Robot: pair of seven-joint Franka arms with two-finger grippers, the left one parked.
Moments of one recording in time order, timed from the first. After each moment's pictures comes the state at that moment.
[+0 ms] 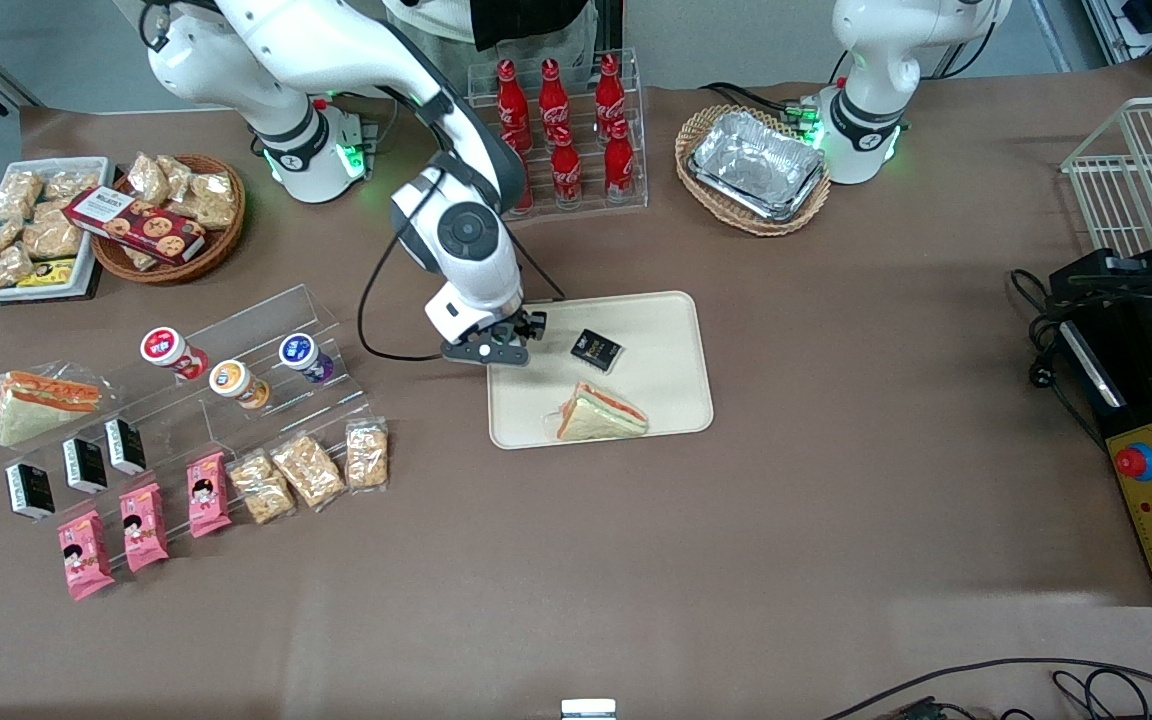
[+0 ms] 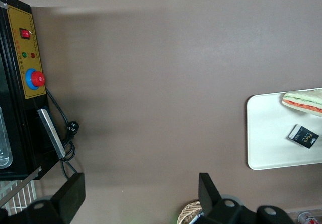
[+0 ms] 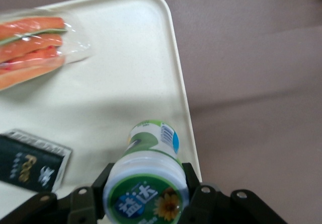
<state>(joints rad) 0.77 0.38 -0.03 -2.01 0.06 2.34 0.85</state>
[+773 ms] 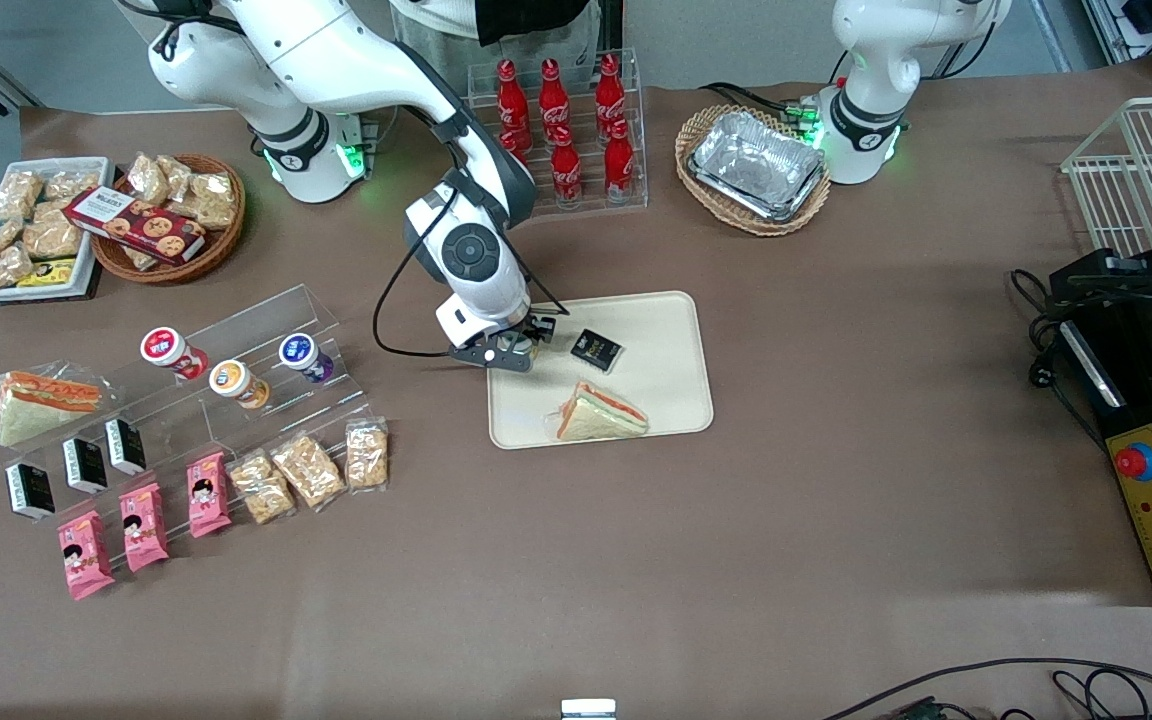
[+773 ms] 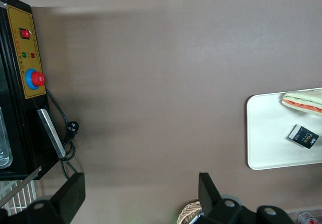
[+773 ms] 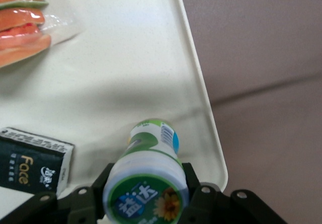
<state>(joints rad) 0.78 0.43 -0.03 -2.03 0.19 2.40 0.86</state>
